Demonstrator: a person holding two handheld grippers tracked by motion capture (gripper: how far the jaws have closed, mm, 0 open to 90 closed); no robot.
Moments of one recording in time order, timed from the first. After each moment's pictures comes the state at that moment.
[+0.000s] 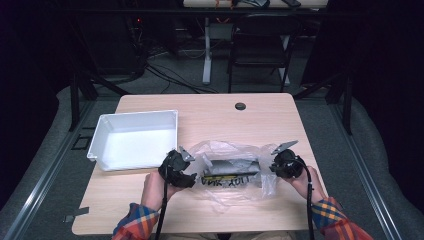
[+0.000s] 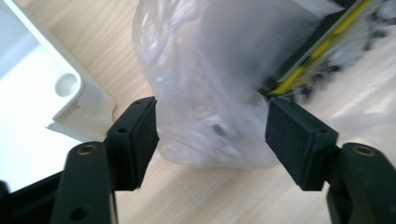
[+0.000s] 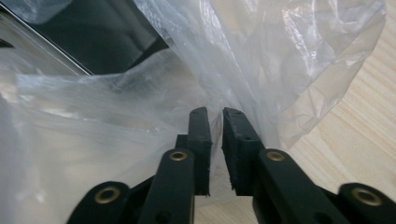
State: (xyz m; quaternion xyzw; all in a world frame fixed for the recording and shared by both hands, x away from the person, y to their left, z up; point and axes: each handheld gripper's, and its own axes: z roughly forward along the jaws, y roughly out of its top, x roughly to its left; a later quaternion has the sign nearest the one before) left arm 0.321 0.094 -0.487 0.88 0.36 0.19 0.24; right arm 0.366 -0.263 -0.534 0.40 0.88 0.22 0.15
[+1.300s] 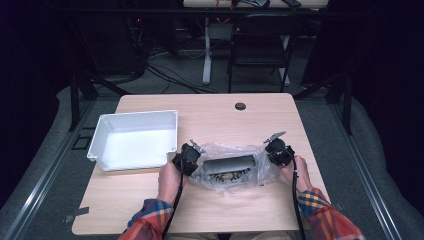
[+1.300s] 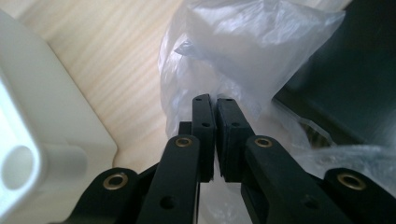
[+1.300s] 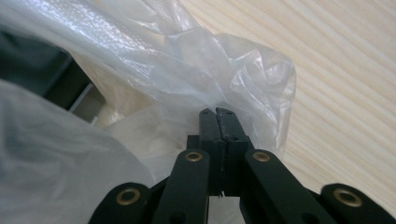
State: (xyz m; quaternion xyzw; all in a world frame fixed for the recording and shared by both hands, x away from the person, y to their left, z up) left arm 0.377 0.067 -0.540 0.88 0.39 0.21 0.19; right arm 0.417 -0.249 -0.559 0.45 0.85 0.18 0.21
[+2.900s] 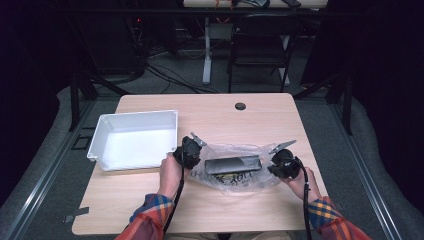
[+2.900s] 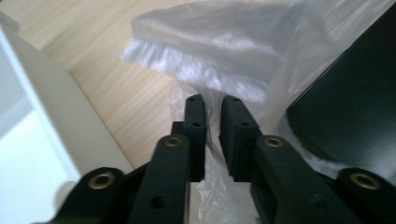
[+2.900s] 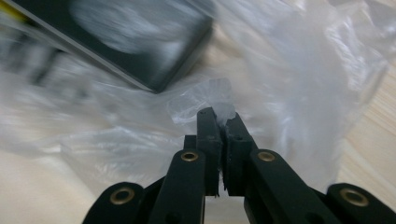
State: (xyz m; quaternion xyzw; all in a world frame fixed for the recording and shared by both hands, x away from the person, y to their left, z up) left arm 0.389 0.061 -0.527 0.87 0.38 0.23 0.20; right arm 0.369 -0.257 -0.541 0.43 0.87 0.21 0.13
